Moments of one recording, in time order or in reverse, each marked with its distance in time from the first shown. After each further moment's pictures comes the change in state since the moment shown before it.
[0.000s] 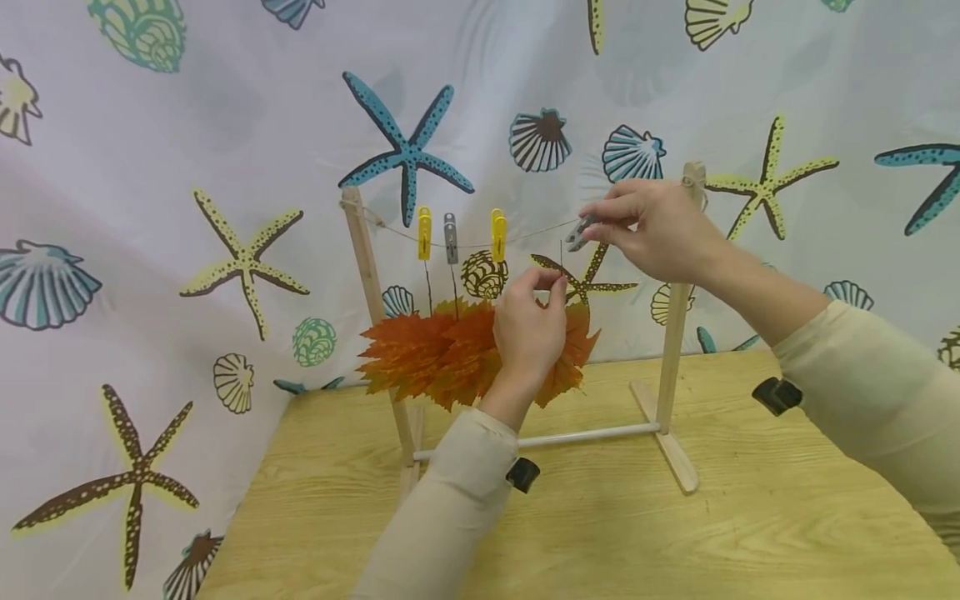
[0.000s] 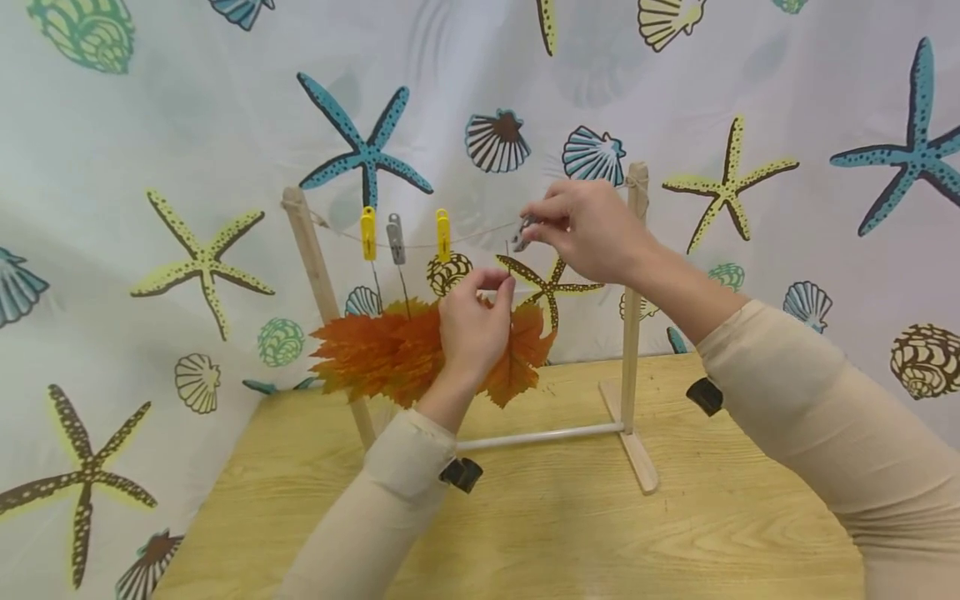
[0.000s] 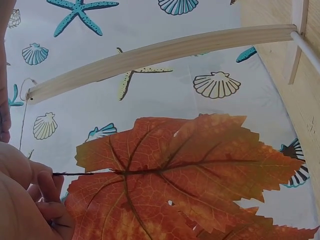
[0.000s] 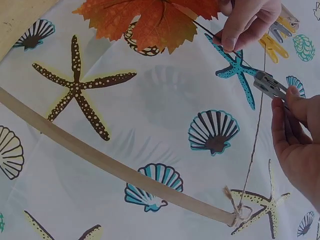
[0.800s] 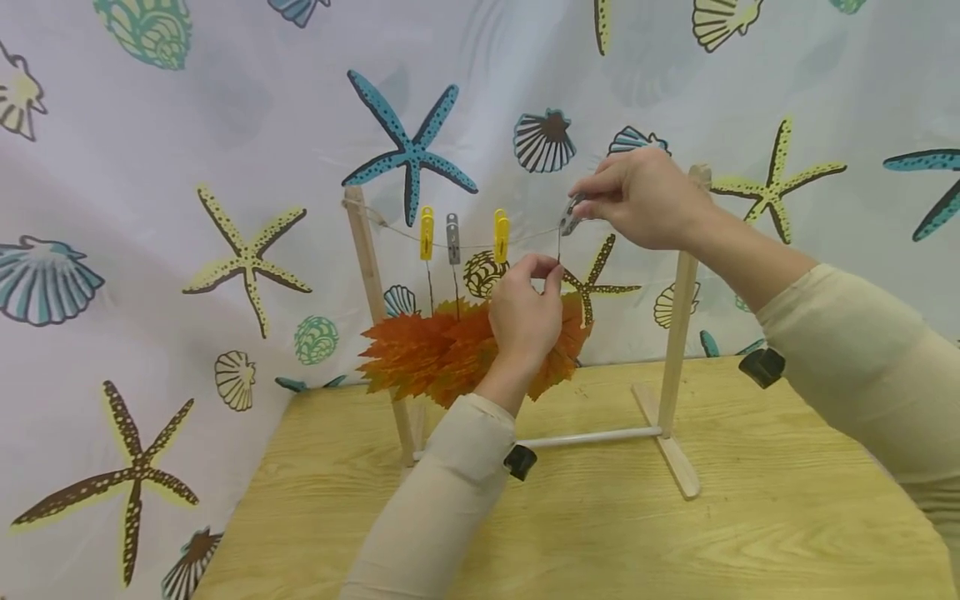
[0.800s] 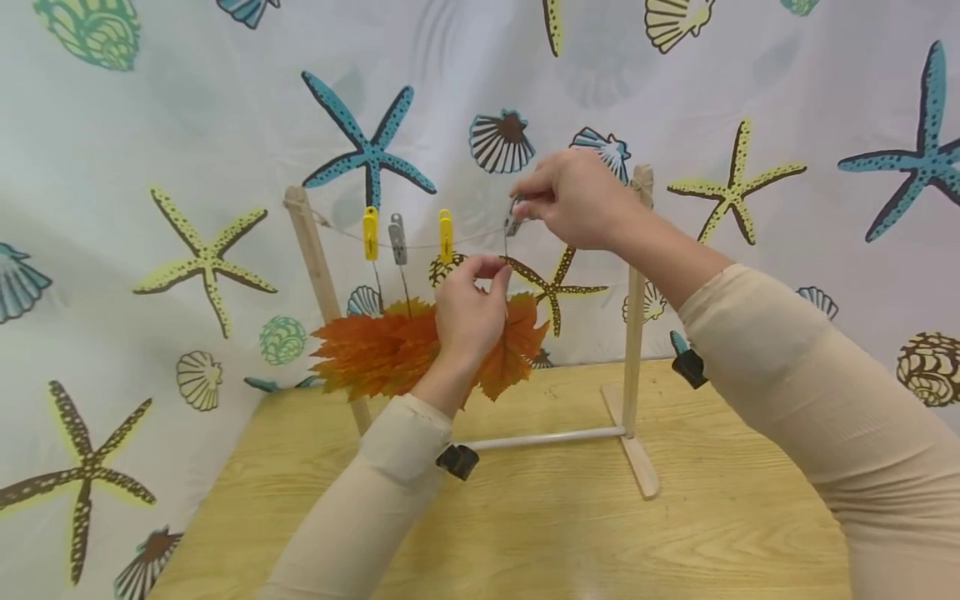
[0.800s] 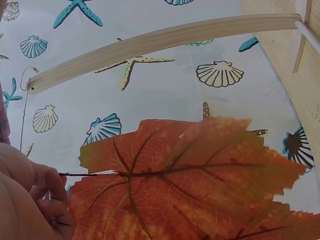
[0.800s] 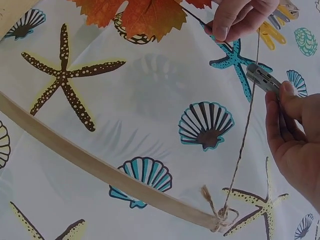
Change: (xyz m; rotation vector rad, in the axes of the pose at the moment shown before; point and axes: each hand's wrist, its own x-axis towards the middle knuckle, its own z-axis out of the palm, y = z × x) left_hand 0.016 0.007 -0.007 0.018 -0.016 -0.030; right_hand 0.036 -0.006 -0.010 -0.033 -0.130 0.133
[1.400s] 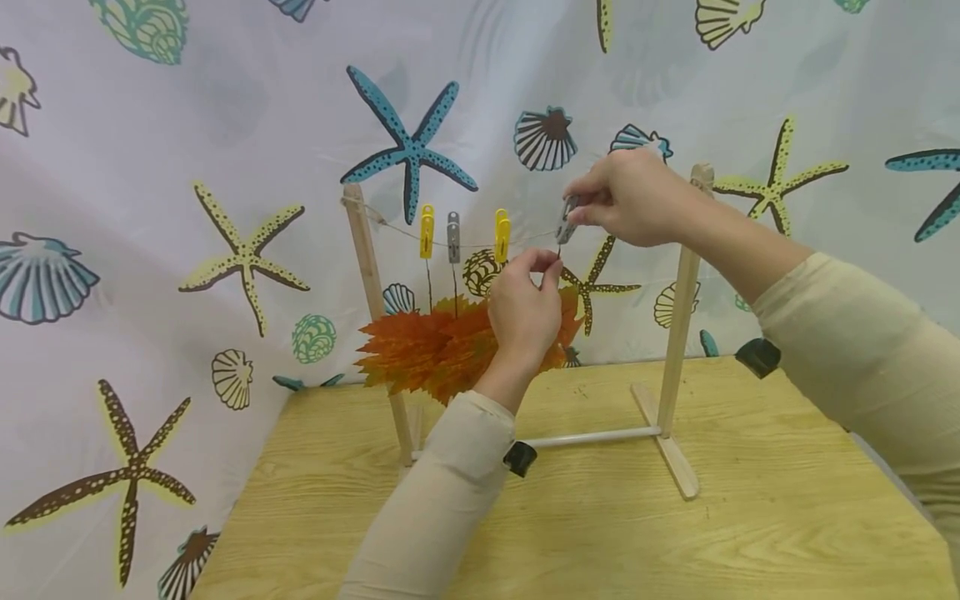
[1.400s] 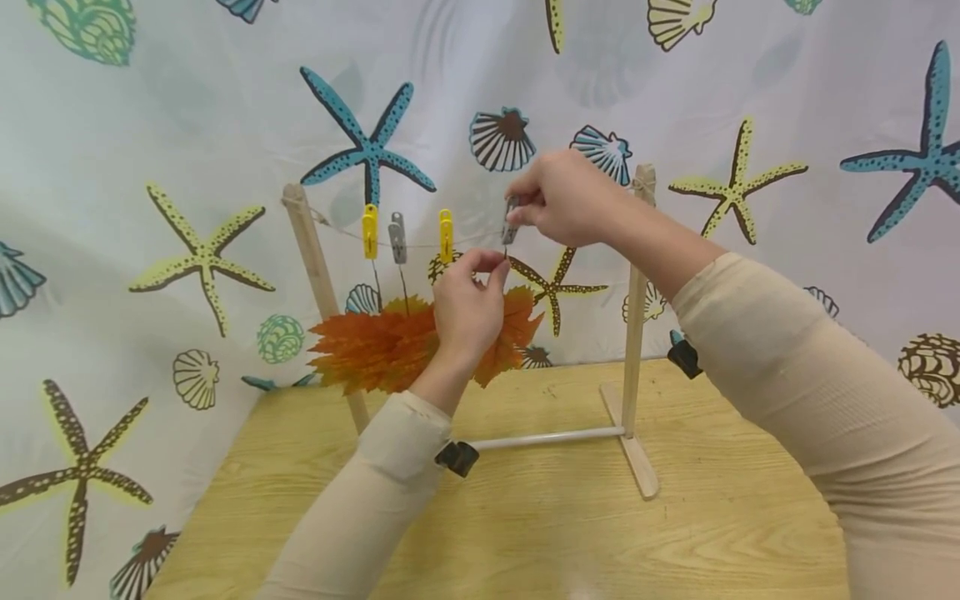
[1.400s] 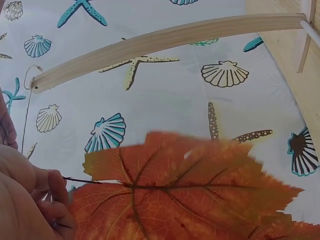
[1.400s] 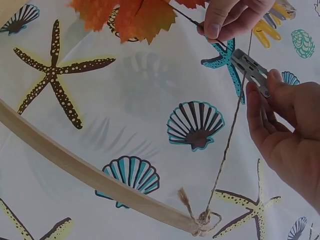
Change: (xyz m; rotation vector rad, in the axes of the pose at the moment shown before) left_hand 0.004 0.002 -0.002 -0.018 0.004 0.005; right_hand 0.011 -0.010 -0.006 -0.048 -0.206 0.015
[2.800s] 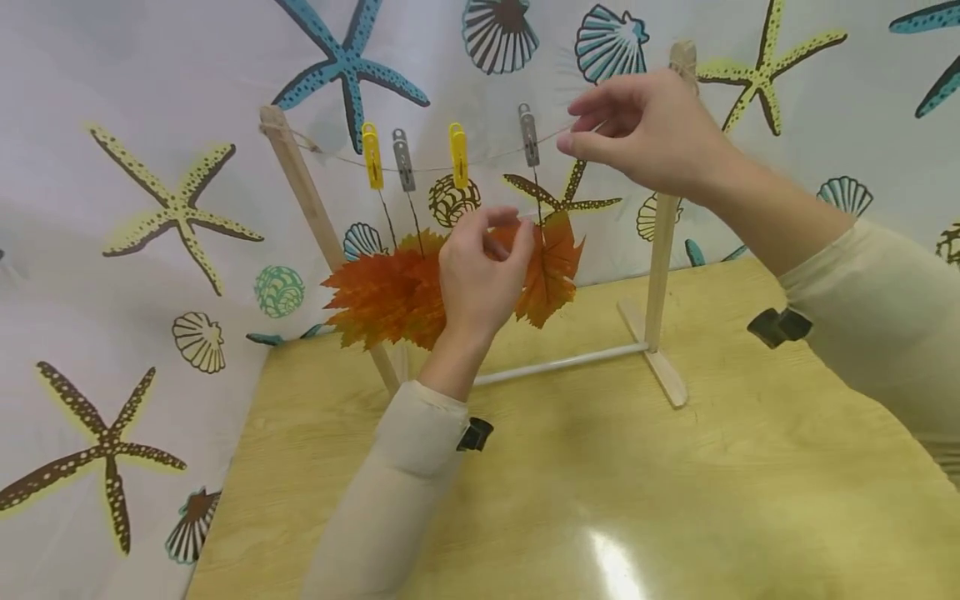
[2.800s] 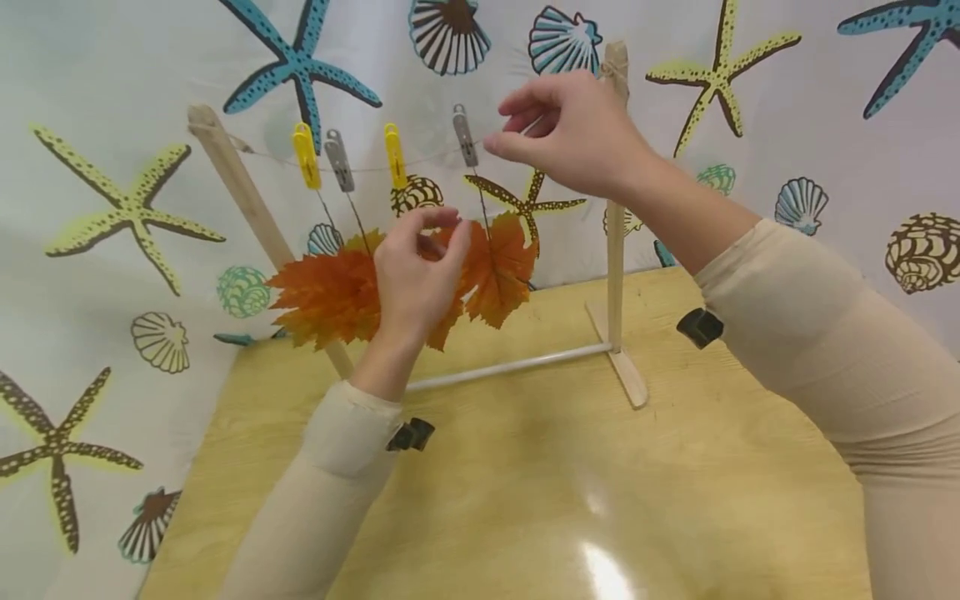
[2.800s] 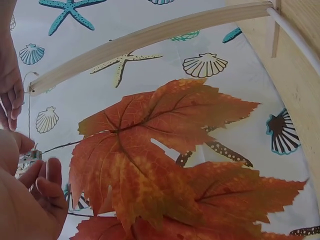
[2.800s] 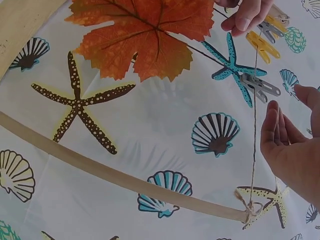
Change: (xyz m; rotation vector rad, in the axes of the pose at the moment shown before) left_hand -0.022 -0.012 -0.053 -0.051 -0.018 0.224; right_hand -0.035 -0.010 0.007 0.405 0.219 0.171
